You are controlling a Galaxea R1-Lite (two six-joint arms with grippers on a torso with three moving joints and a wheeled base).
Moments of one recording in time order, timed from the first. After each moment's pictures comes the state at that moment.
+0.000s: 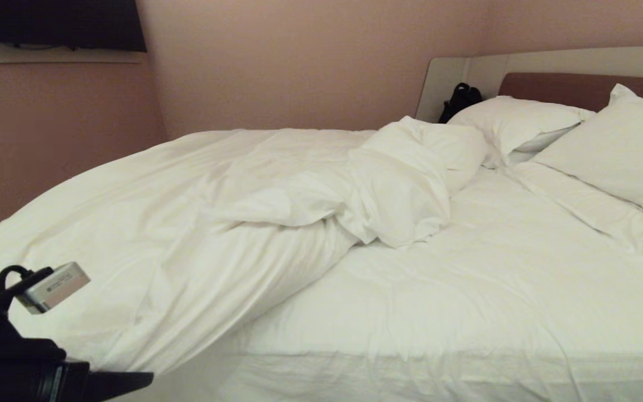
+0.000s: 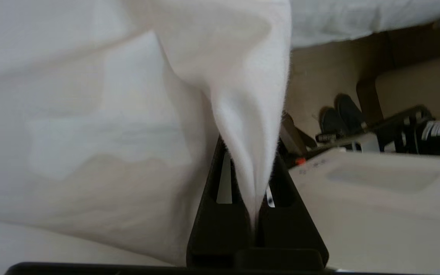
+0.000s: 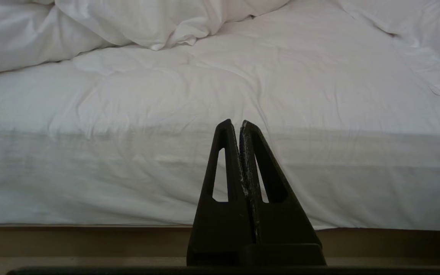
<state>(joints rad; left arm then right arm) -0.12 1.11 -0.64 0.39 -0.53 -0.14 0.00 0.00 0.00 0.00 0.01 0.00</state>
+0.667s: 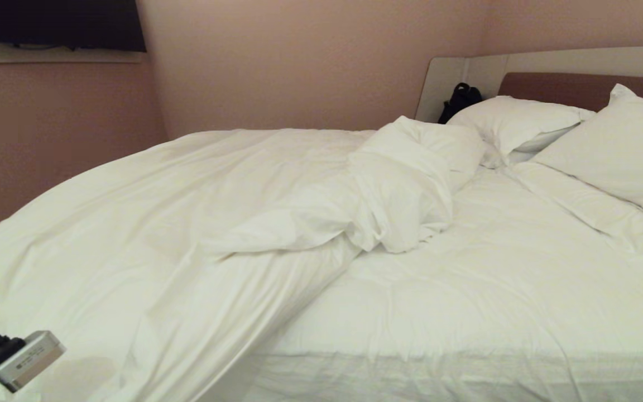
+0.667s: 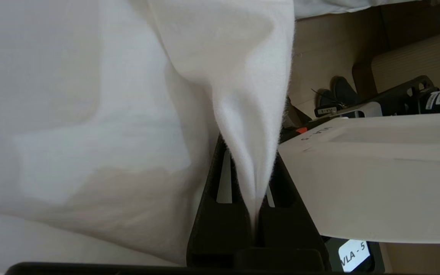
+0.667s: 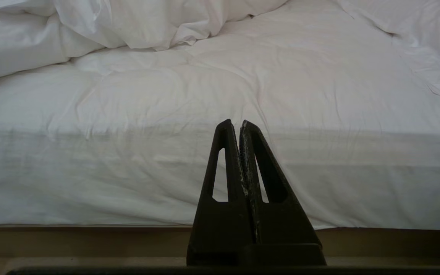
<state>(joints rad) -0.13 0.95 -0.45 0.39 -0.56 -0.14 0.00 0.00 0.00 0.00 0.01 0.00</state>
